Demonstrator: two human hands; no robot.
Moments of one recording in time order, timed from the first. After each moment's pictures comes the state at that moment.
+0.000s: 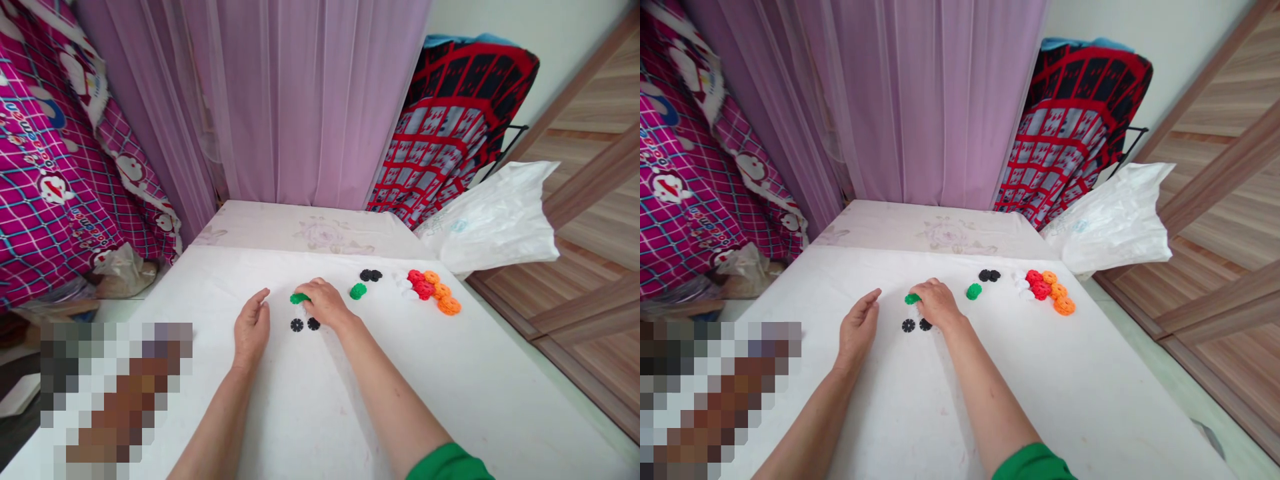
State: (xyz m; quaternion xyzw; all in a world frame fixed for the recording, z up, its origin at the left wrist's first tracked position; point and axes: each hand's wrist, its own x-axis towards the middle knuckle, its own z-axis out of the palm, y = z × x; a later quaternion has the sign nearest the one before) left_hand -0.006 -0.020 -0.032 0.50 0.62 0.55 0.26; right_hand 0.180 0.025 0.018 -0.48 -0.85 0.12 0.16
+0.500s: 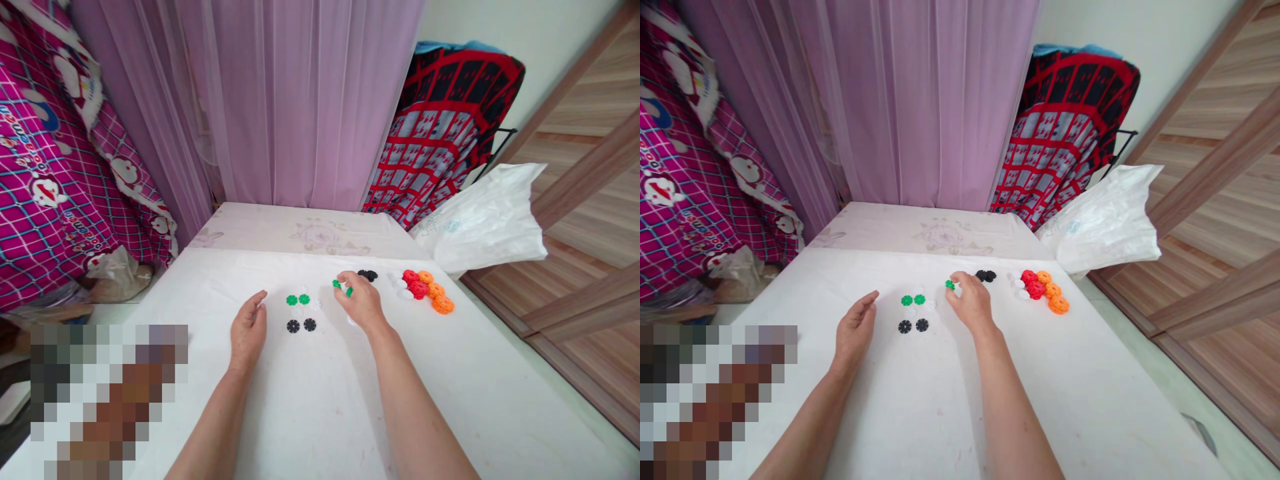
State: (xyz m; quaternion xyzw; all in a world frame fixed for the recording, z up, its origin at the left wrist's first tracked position) left_hand -0.008 -0.020 -0.033 0.51 0.61 0.54 0.27; right_hand 0.242 0.007 0.027 -0.65 -0.69 0.06 0.32
